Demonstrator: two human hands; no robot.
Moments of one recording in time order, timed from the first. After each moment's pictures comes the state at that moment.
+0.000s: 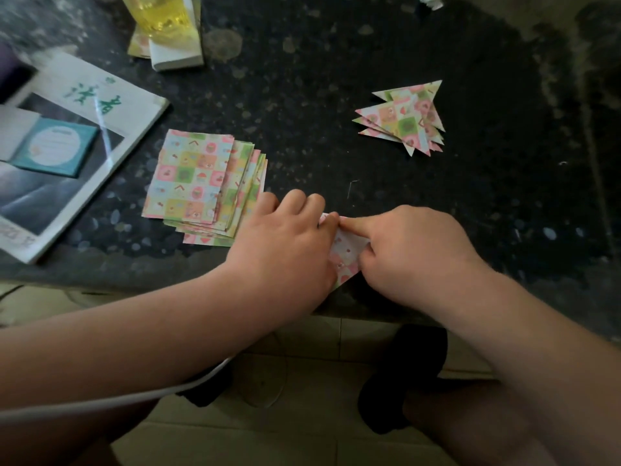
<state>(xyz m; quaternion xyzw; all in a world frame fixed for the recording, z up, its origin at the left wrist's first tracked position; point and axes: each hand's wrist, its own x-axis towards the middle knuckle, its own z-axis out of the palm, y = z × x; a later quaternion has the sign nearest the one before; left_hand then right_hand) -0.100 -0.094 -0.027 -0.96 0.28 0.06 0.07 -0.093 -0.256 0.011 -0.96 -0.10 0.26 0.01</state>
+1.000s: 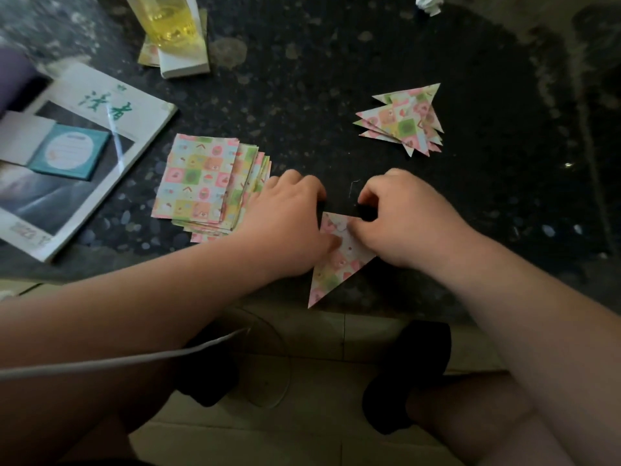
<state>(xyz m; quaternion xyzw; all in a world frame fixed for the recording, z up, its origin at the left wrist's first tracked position) -0.067 -0.097 -0.018 -0.96 0.10 0.19 -0.16 -0.068 -0.261 -0.004 -0.97 0.01 0.19 0.15</state>
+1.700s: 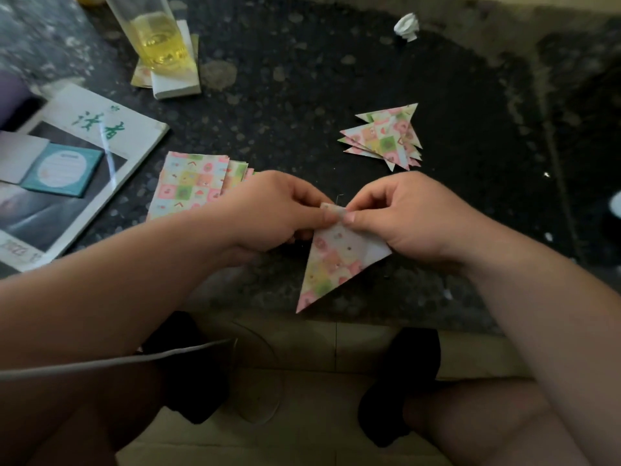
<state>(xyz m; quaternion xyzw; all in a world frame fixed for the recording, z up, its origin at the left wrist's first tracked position) -0.053 -0.090 0.010 -0.81 0.00 0.30 -0.50 -0.069 -0.286 0.030 -0.89 0.01 0.24 0.40</state>
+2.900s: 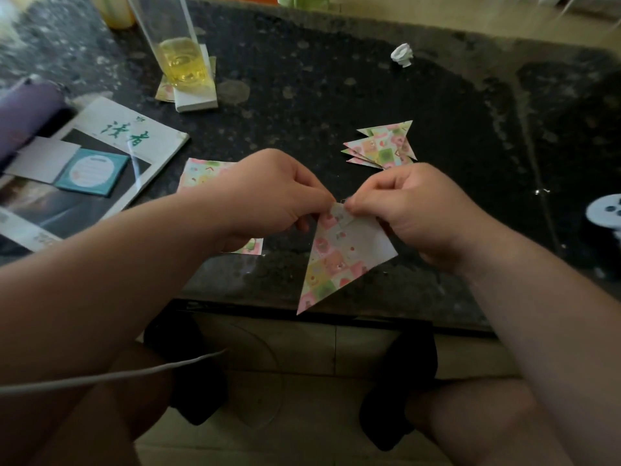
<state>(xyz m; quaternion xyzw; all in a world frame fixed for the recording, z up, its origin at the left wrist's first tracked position) -0.074 -0.081 0.069 -0.86 0.00 0.25 -0.45 -0.091 -0.266 0.060 -0.83 0.08 0.19 0.51</state>
